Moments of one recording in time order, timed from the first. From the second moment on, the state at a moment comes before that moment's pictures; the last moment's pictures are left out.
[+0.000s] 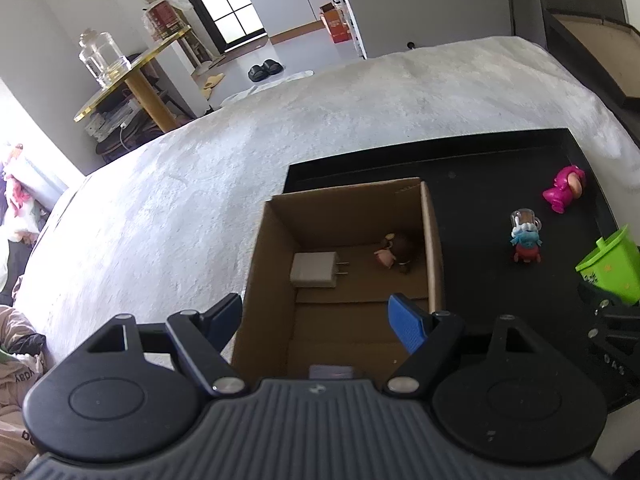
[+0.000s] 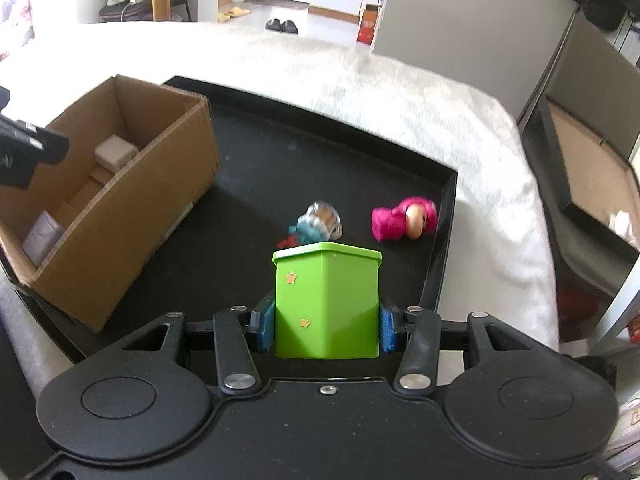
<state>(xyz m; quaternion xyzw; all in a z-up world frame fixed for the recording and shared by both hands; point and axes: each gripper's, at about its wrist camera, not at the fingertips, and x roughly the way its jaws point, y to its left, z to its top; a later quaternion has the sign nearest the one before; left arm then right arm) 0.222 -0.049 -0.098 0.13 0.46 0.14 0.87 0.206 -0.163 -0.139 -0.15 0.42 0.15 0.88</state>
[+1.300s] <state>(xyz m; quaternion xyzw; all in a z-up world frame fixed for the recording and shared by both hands) 0.210 0.056 -0.109 0.01 0.46 0.15 0.87 0.214 -0.065 -0.080 -0.19 0.38 0.18 0.89</state>
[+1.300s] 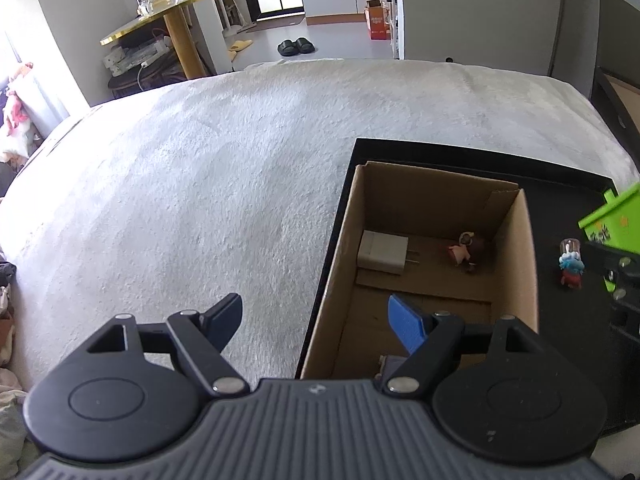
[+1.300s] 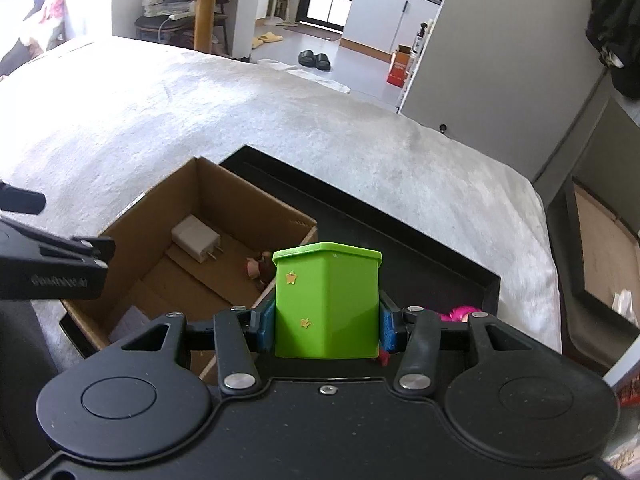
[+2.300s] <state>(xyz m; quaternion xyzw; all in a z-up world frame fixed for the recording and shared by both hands) 0.215 0.085 -0.148 -0.06 0.49 0.12 0.86 0.245 0.024 -0.089 -0.18 0.41 0.28 0.85</state>
